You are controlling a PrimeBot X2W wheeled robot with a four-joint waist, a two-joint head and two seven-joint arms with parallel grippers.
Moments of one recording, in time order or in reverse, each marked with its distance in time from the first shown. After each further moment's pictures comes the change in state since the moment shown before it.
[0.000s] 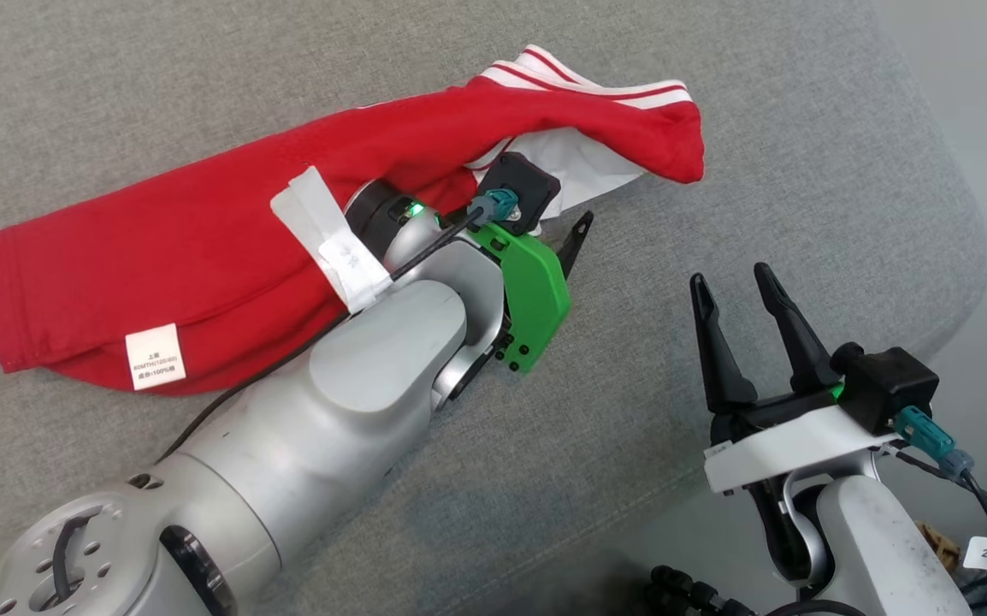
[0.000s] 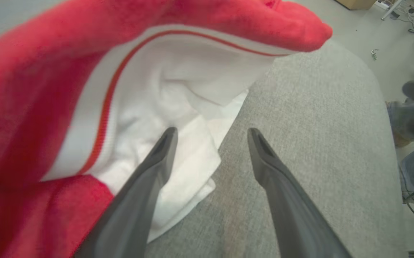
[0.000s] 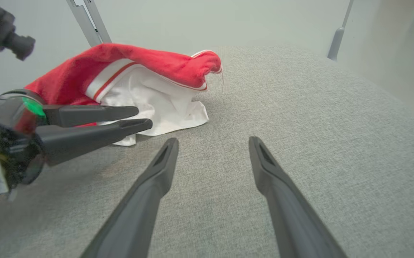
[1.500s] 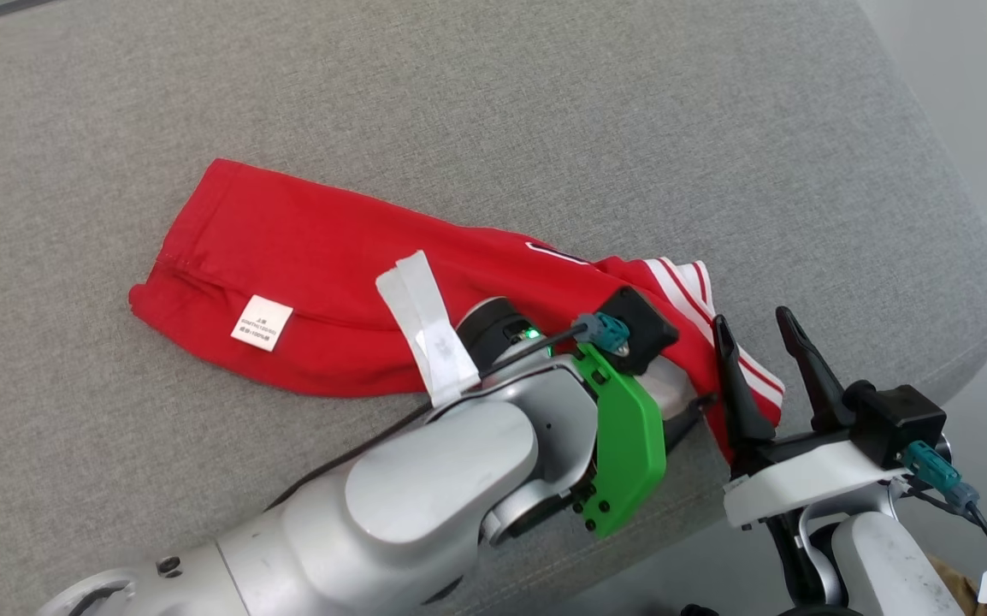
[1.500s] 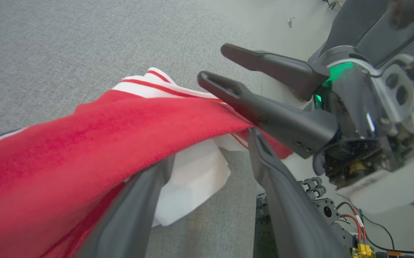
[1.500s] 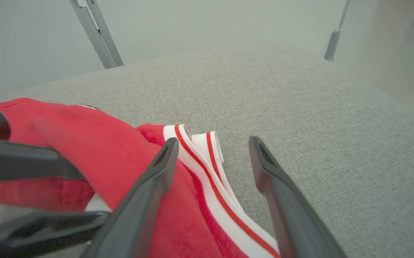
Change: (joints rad) left arm 0.178 0.051 0.001 -0.410 -0.002 -0.067 0.272; right arm 0.072 0.000 -0.047 0.019 -0.038 0.000 0.000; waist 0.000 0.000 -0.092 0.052
